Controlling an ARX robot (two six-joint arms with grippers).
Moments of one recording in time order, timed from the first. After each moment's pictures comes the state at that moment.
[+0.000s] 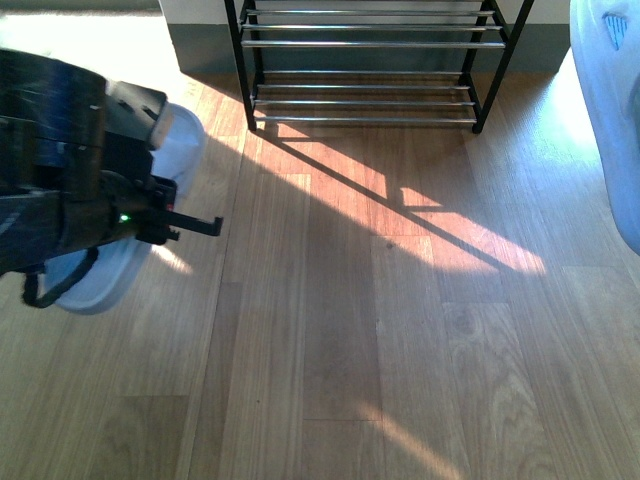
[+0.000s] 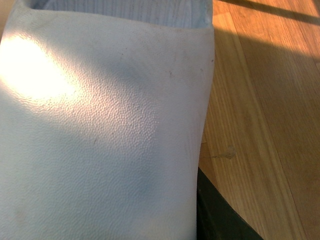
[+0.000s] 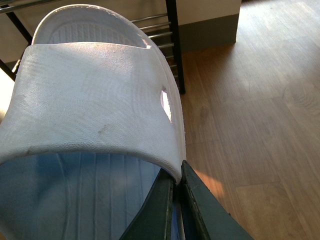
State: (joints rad) left arm -0.24 2.24 0.83 0.71 -0.12 0.09; right arm -0.01 1.65 0.42 0.93 0.01 0.17
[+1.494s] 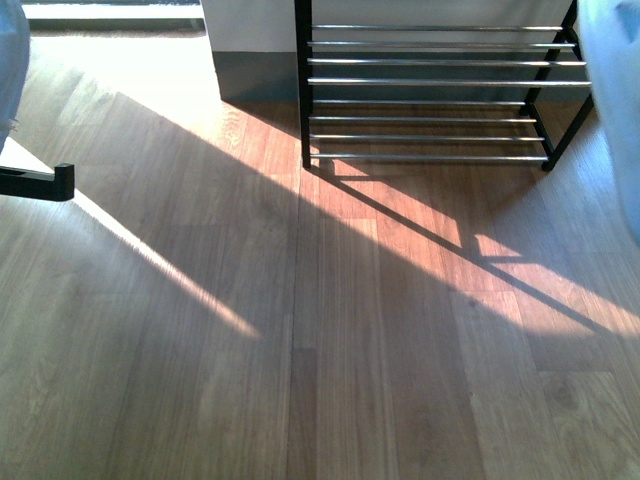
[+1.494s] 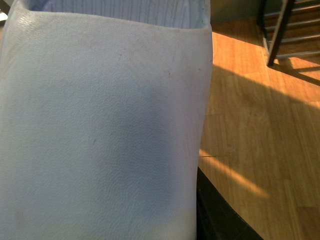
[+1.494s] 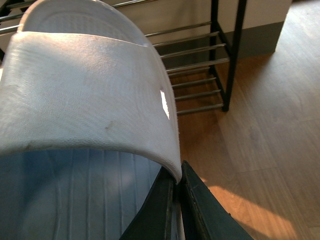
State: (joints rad) left arm -0.29 1.47 0.41 0.56 -0.39 0.05; right arm -0.02 1.64 0.42 0.93 0.01 0.17
